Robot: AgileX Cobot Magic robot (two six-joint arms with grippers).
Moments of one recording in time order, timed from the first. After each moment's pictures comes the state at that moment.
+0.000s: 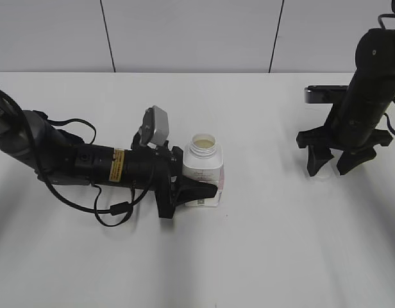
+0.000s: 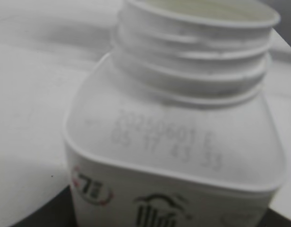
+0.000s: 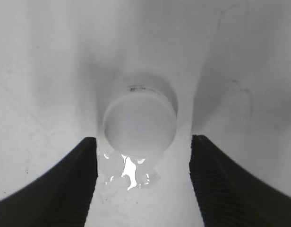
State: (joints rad) left arm -0.34 2.34 -1.12 1.38 -1.10 -0.59; right arm 0.15 2.07 -1.30 0.12 0.83 -0.04
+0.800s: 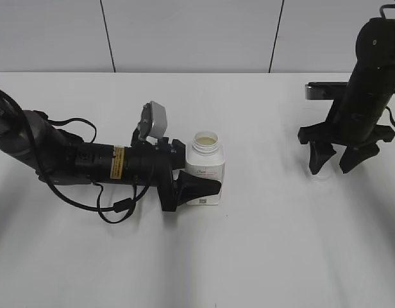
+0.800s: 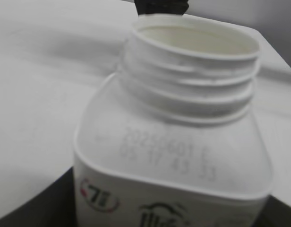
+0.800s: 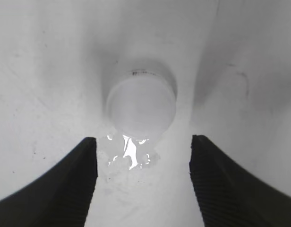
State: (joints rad) left arm -0.35 2.34 -1.12 1.34 -1.14 -0.62; right arm 0.15 2.07 -1.35 0.12 0.93 -0.04
